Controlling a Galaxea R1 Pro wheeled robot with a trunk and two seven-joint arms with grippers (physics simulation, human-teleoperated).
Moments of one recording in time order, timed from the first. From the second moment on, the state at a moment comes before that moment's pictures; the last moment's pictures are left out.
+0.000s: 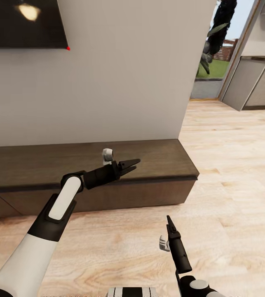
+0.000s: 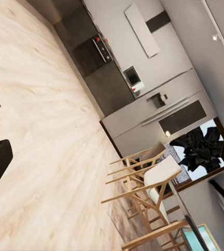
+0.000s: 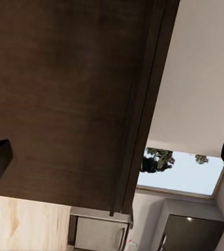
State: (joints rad) left arm -0.76 0.04 -0.26 -1.37 1.14 0.89 -0.42; right arm -0.56 0.04 0.50 -0.14 1.26 0.19 -1.15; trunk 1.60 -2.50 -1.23
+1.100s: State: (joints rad) left arm -0.75 0.04 -0.26 -1.37 1.14 0.88 -0.42; right arm -0.57 0.05 0.49 -0.17 1.19 0.18 -1.17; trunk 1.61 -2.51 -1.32
